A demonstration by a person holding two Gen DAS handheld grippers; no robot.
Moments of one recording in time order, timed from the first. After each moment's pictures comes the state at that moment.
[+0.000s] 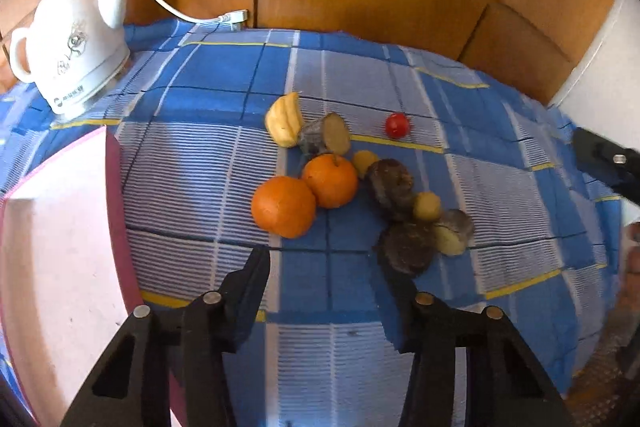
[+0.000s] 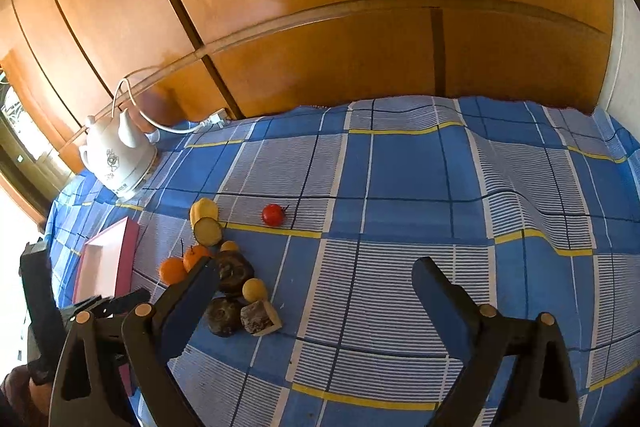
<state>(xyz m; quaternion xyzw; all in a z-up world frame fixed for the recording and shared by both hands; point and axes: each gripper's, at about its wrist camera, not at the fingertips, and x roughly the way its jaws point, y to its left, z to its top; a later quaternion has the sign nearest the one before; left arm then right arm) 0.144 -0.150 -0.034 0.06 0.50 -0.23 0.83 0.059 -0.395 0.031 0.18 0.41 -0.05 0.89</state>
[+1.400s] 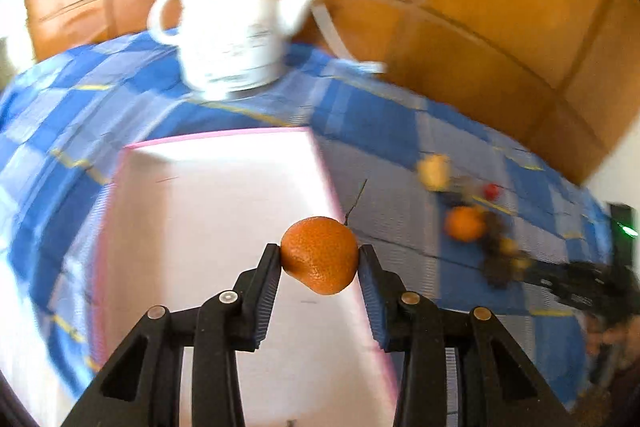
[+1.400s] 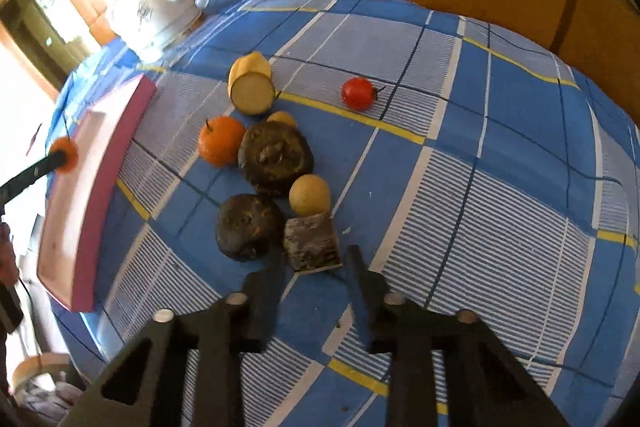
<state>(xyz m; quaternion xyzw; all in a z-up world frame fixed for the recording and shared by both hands) 0.150 0.004 -0.002 -0.03 0.46 -0.12 0.88 0.094 -0.320 -0.049 0.07 0.54 0.07 0.84</state>
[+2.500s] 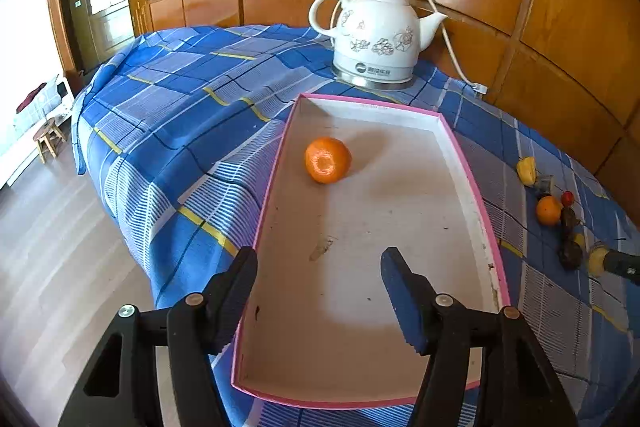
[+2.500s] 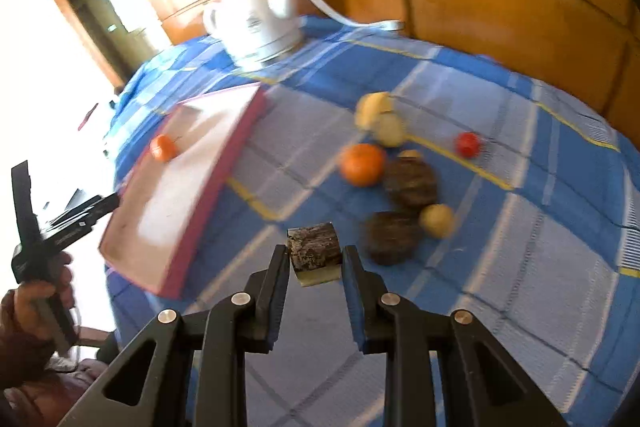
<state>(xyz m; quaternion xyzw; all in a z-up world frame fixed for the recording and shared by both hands) 0.050 0.080 -0.014 -0.05 0.42 0.03 0.91 0.064 -0.248 -0.001 0.06 0.48 0.18 0.86</state>
